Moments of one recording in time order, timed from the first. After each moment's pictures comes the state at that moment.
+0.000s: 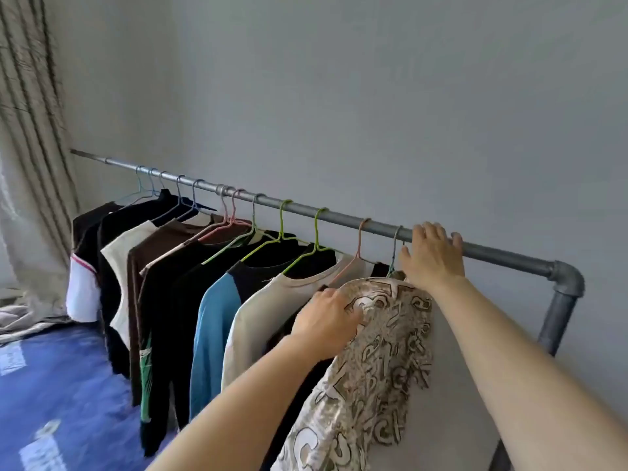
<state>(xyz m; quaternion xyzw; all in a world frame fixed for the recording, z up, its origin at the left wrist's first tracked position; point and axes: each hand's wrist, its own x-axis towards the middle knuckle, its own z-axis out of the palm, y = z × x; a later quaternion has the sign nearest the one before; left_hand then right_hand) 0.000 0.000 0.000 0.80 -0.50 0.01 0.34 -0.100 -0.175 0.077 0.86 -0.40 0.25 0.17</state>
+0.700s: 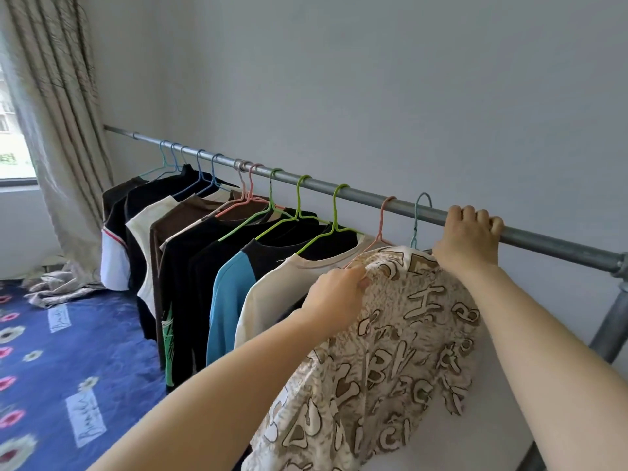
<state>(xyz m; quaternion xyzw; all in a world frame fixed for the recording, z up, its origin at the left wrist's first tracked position) 0.010 -0.016 0.002 0.81 -0.50 0.04 0.31 -0.092 -0.214 0.064 0.84 -0.43 0.27 0.19</state>
